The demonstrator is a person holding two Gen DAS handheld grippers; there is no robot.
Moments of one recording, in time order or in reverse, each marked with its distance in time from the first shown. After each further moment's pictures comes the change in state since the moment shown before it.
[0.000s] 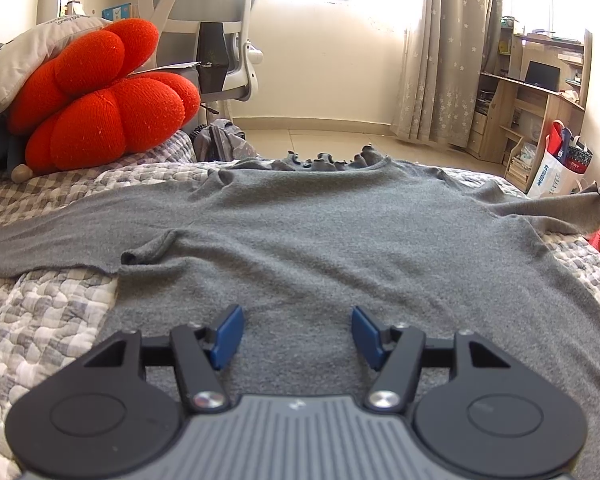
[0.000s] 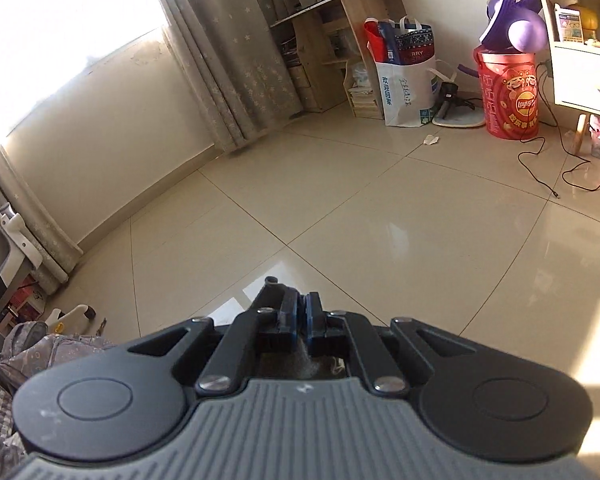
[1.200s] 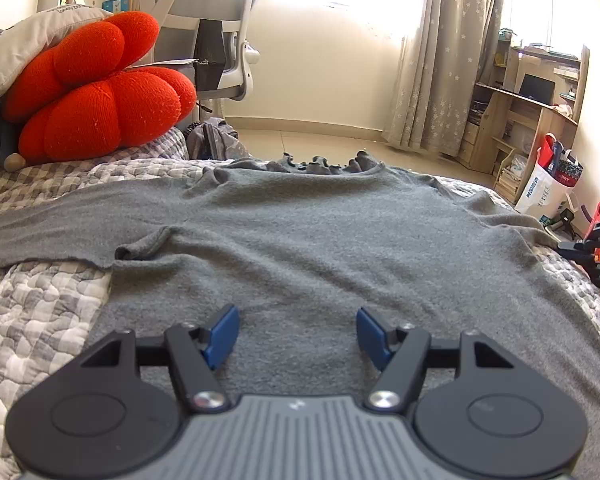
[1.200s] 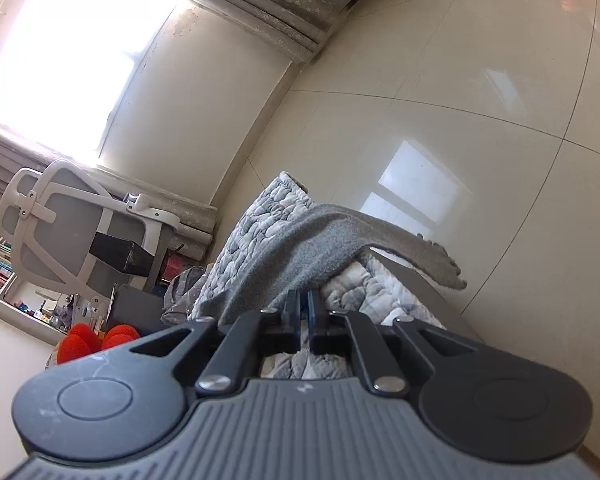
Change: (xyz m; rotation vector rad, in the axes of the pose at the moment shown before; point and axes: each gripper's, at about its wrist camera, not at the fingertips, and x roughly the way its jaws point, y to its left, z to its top) left arm 0.000 0.006 0.000 -0.038 -0.007 -0.045; right arm -0.043 0.007 -0.132 0.393 0.334 0.427
